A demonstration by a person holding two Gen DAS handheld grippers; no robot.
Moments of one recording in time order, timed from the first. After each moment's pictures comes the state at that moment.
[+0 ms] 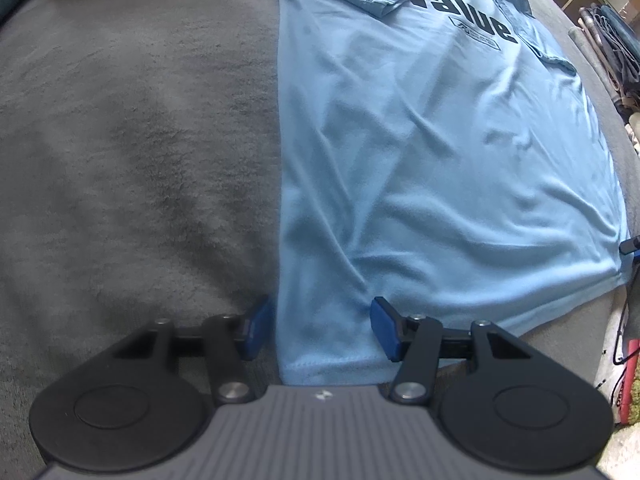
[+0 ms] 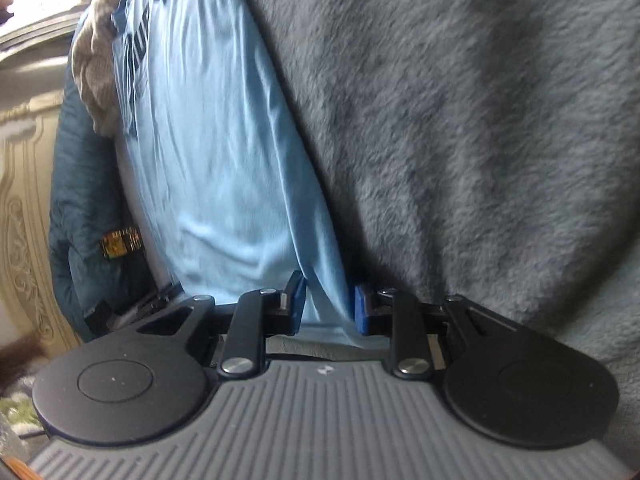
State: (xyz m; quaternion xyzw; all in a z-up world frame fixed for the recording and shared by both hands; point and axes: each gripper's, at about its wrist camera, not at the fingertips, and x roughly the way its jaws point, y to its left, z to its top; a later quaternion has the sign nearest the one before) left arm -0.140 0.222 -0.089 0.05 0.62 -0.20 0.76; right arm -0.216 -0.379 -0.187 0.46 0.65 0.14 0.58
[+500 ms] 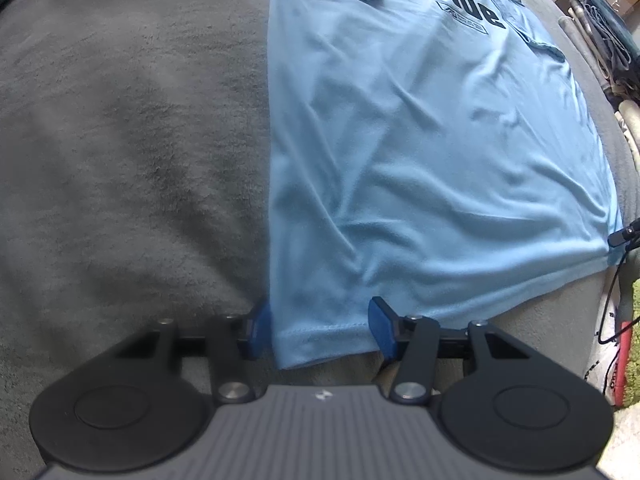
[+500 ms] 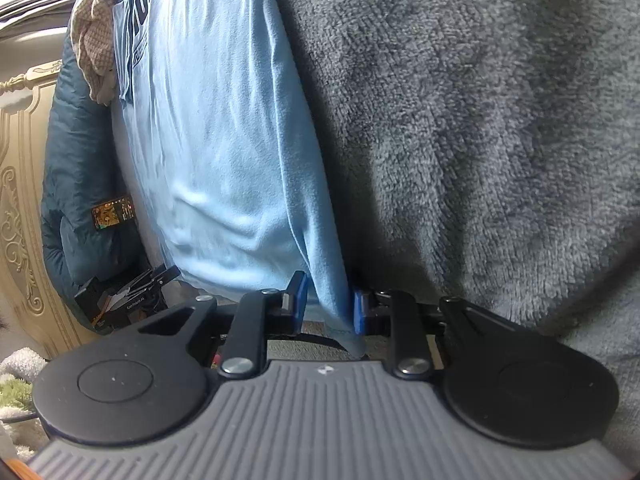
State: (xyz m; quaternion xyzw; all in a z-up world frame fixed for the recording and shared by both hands) left arm -0.155 0.240 -0.082 0.05 0.63 -0.21 0.74; right arm -0.212 -0.362 -0.188 0.44 0.67 0.16 0.57
